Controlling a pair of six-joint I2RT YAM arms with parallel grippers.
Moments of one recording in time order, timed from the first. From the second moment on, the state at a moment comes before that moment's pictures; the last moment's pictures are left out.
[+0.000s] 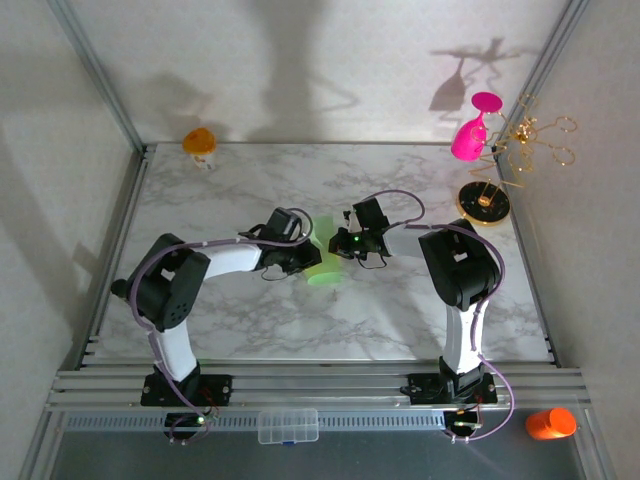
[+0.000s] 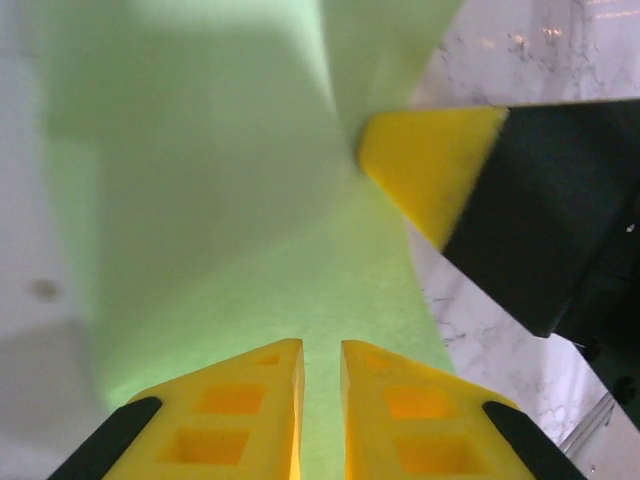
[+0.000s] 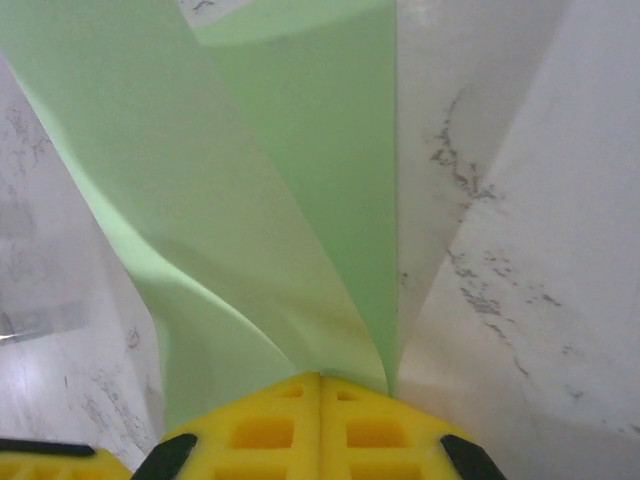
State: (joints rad) left arm -0.56 1.84 0.99 -0.08 0.39 -0.89; right arm 0.50 2.00 1.07 -0.05 -0.47 0.64
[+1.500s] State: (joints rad) left arm -0.58 1.73 0.80 -0.05 0.37 -0.96; right arm 0.50 2.00 1.07 -0.06 -0.47 0.63
